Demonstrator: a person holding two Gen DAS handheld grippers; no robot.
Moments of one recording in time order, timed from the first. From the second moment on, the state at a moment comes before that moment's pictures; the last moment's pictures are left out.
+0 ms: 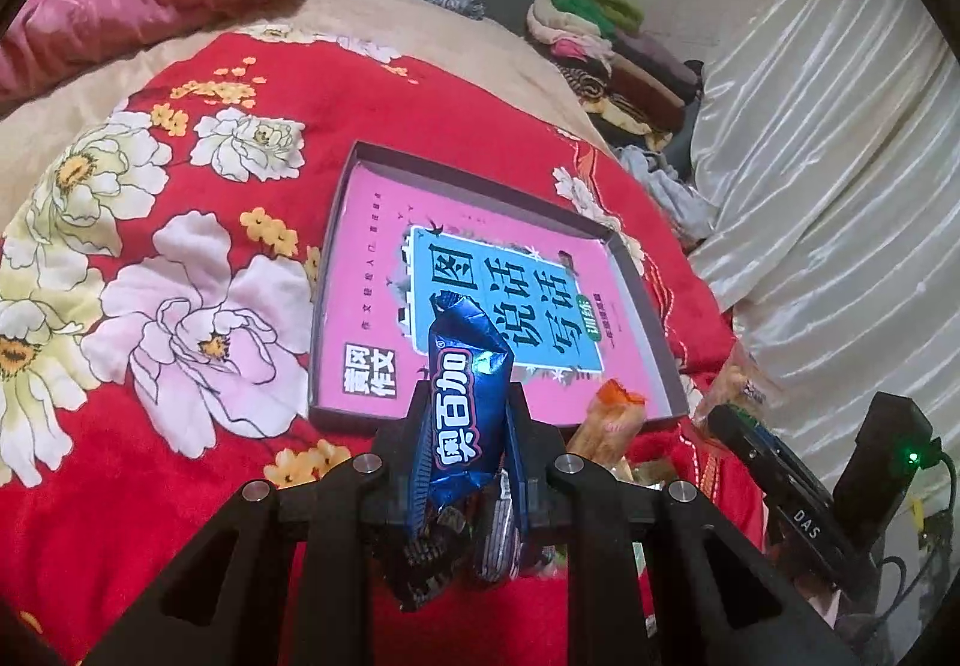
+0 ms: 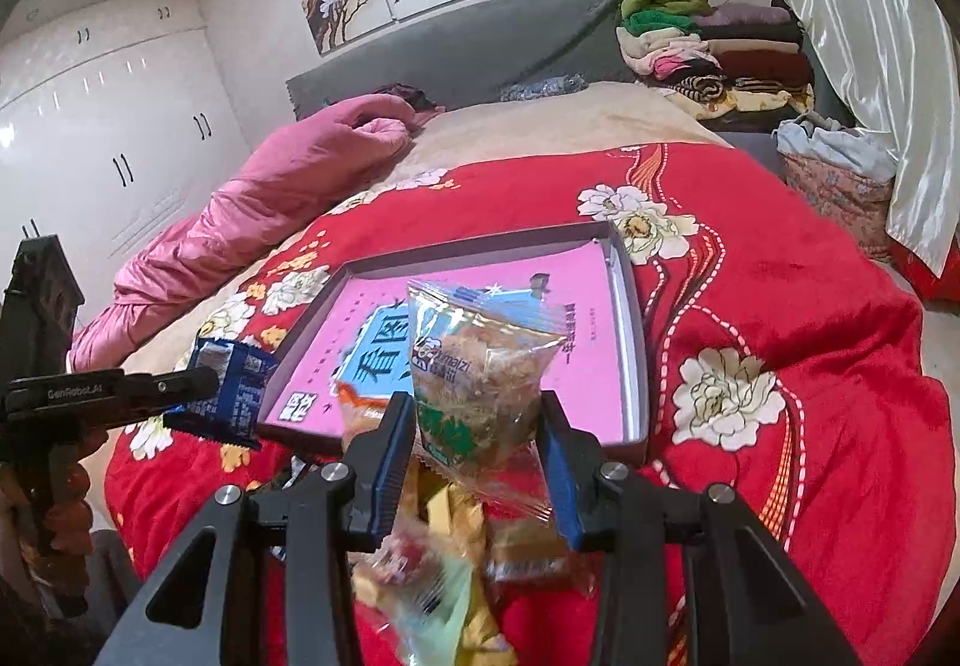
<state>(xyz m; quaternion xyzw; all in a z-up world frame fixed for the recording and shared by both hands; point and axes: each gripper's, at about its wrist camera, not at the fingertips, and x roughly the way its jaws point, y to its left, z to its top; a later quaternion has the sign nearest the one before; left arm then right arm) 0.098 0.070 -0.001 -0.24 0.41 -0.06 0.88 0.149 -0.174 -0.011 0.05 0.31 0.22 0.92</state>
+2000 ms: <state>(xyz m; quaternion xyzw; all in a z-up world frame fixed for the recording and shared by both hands) 0.147 0.067 -0.044 -0.24 0.43 -0.03 0.87 0.222 -0.167 -0.058 0.02 0.38 0.21 0.90</state>
